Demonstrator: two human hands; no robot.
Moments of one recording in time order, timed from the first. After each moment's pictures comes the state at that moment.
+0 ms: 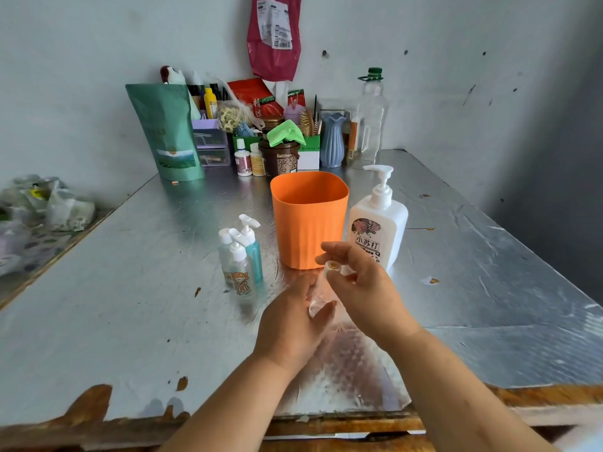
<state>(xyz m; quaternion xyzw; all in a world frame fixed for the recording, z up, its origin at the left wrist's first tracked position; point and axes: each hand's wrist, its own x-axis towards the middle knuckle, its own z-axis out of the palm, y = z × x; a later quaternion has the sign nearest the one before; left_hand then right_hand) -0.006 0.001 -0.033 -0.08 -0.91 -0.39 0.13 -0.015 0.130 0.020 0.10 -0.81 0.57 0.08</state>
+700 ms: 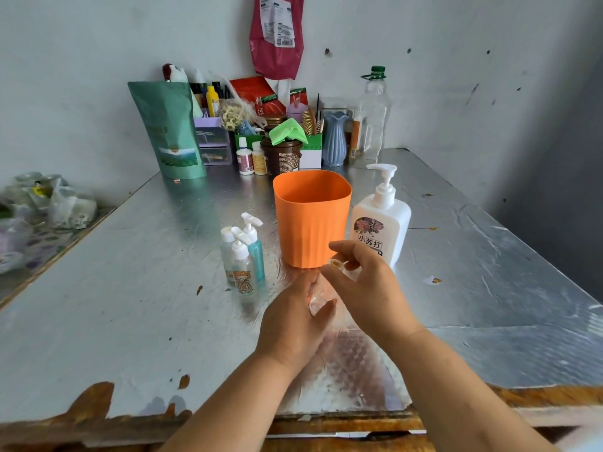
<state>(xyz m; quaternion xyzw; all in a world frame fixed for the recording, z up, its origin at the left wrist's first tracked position) -0.007 0.000 -0.035 -0.08 -0.90 -0.40 0.13 -0.011 0.128 0.026 0.08 -0.84 0.52 0.13</state>
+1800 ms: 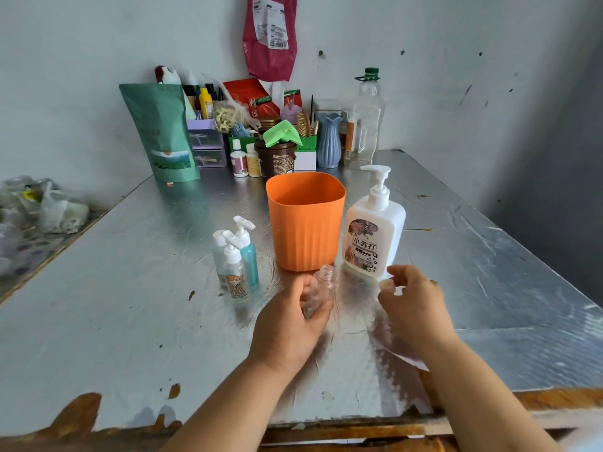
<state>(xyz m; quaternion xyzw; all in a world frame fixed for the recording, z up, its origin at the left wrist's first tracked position) -0.003 0.002 -0.026 -0.05 -0.91 -0.39 0.13 -0.023 0.186 -0.005 -0.13 -0.89 0.43 0.11</state>
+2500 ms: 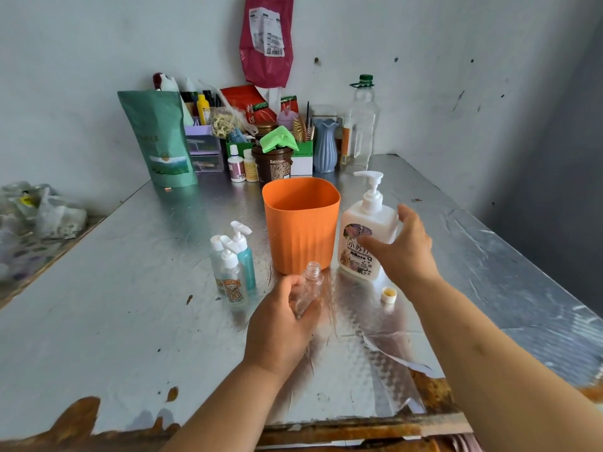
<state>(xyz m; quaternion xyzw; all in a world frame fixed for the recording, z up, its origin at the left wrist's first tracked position) -0.002 0.000 -0.026 -0.02 -0.88 -0.45 0.16 -0.073 0.189 0.042 -0.09 -0.86 0.46 0.17</state>
